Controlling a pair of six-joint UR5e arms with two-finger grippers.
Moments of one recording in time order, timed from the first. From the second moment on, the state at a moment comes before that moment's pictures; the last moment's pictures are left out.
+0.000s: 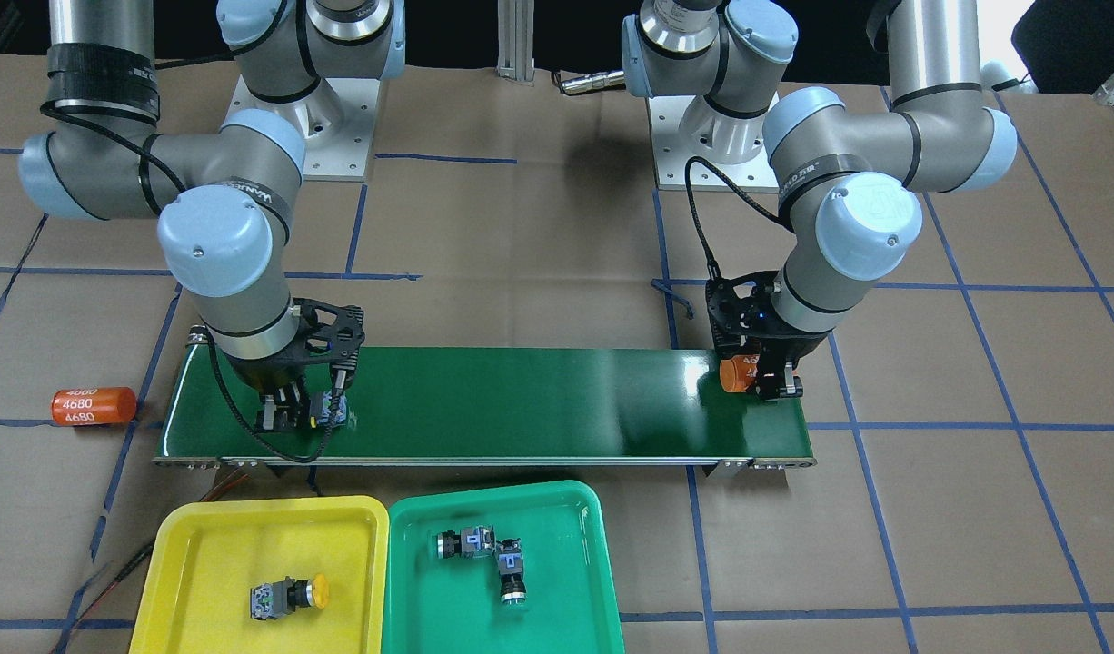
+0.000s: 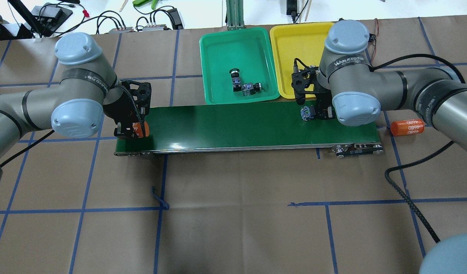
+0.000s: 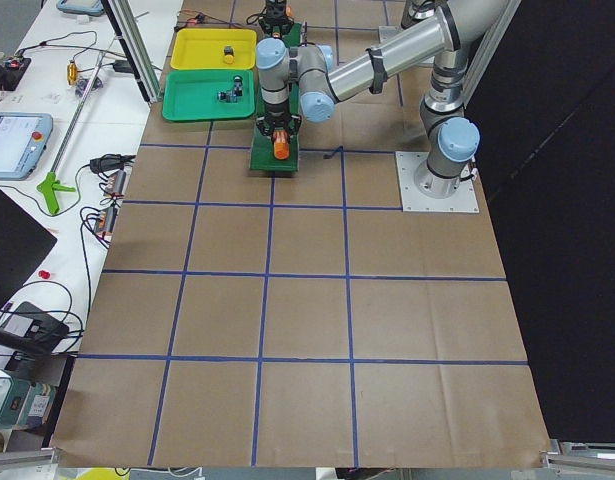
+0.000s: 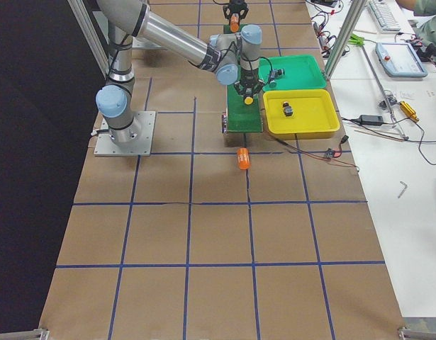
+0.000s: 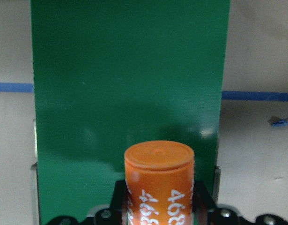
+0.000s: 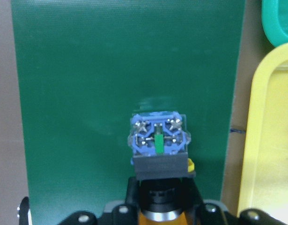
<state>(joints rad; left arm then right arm) -1.48 -1.79 -1.89 -1.08 1.61 1.63 1.59 -1.29 1.83 -2.20 -1.65 -1.58</state>
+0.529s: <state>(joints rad) -1.49 -1.80 -1.87 -1.08 1.61 1.62 1.56 -1.27 1.64 -2.13 -1.64 -1.59</state>
